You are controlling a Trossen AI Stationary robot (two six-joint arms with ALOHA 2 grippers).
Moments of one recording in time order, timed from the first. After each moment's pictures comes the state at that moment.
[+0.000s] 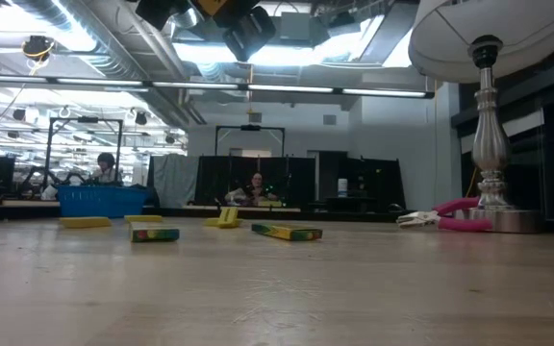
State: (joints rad) left arm -0.04 1.50 1.00 0.12 0.76 -0.32; right arm 0.54 1.80 1.66 -0.60 0.56 0.36
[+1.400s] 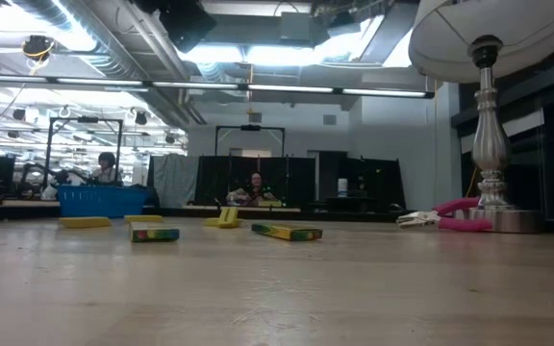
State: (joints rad) left arm 0.07 1.15 1.00 -0.47 0.35 -0.04; right arm 0.99 1.75 1.66 -1.30 0.10 1.67
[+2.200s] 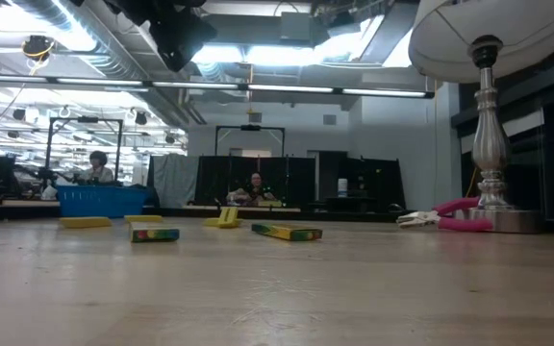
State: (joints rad) left arm -0.10 1.15 0.81 -0.15 0.20 -0.29; right arm 1.22 1.72 1.66 -1.44 -0.07 1.89
